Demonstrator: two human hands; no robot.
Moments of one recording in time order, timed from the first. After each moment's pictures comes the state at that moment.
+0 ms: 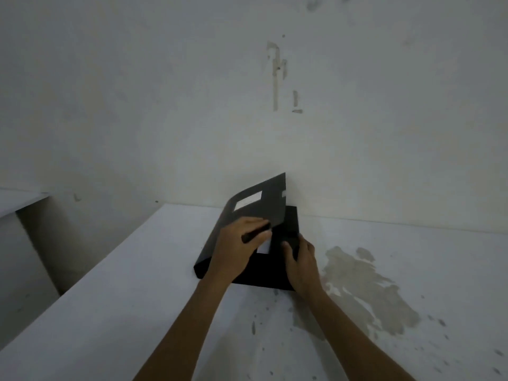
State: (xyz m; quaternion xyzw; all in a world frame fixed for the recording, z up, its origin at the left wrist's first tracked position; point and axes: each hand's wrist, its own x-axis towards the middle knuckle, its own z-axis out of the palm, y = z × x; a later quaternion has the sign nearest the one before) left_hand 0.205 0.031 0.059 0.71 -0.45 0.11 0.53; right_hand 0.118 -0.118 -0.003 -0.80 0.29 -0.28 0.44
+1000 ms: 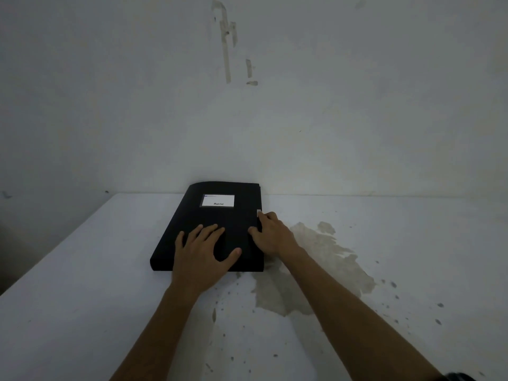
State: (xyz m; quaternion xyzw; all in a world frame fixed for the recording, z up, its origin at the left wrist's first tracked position) left_hand 0.211 0.010 -0.021 0.89 -0.39 0.18 0.18; right_hand 0.127 -0.170 0.010 -0.93 0.27 -0.10 0.23
